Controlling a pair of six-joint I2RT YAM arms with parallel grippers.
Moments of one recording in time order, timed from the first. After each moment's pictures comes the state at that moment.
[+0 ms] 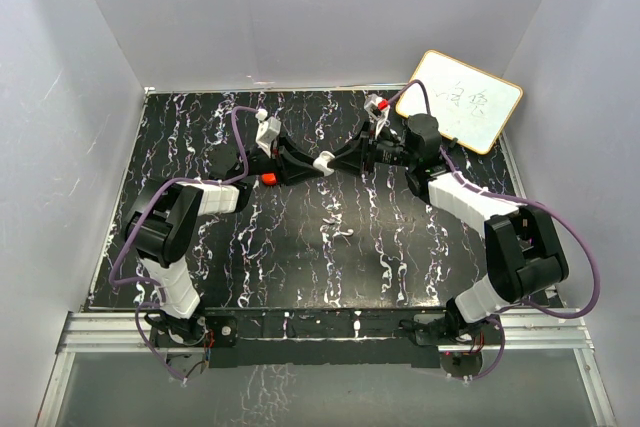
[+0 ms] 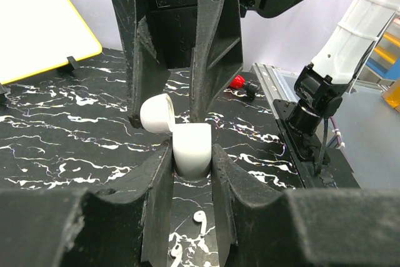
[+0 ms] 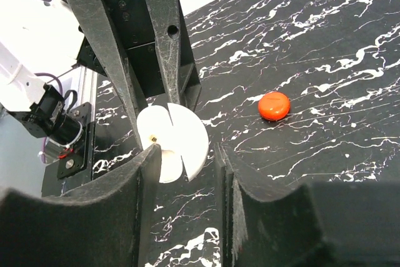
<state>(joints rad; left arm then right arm) -0.38 1.81 0.83 1.47 1.16 -0.66 0.35 1.52 0.91 0.57 -0.97 0.32</state>
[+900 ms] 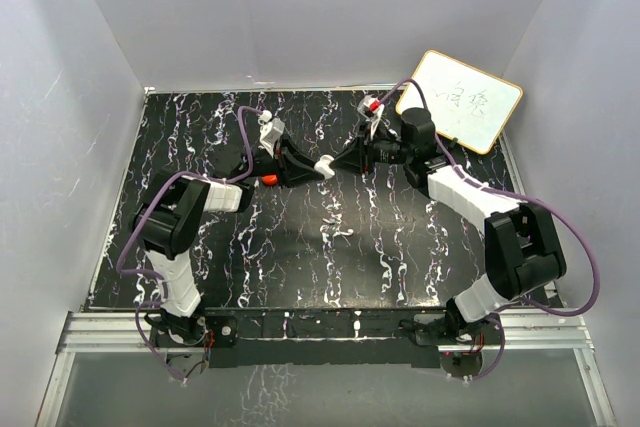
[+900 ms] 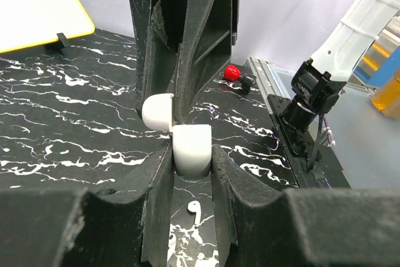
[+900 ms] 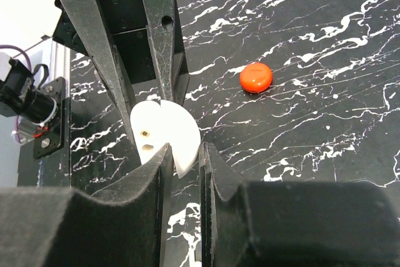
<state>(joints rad) -0.38 1.88 0.84 1.48 1.18 -0.70 0.35 1.54 0.99 0.33 -0.95 0.14</state>
